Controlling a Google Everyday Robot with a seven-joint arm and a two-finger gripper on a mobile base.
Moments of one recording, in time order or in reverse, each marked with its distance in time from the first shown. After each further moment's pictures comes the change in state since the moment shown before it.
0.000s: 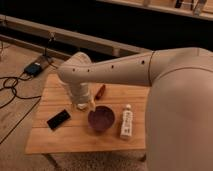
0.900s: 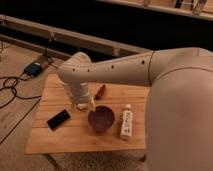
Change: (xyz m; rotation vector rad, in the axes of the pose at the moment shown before) arm -0.003 -0.001 0.001 -0.005 0.001 0.009
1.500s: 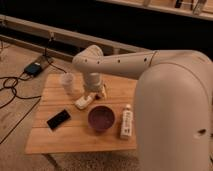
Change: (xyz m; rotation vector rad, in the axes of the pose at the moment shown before) arm -0.084 -0.065 0.015 0.065 -0.036 0.185
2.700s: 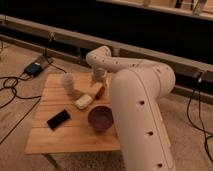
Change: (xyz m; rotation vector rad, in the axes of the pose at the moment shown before) arm -0.139 0.006 0.089 -0.088 -0.075 0.056
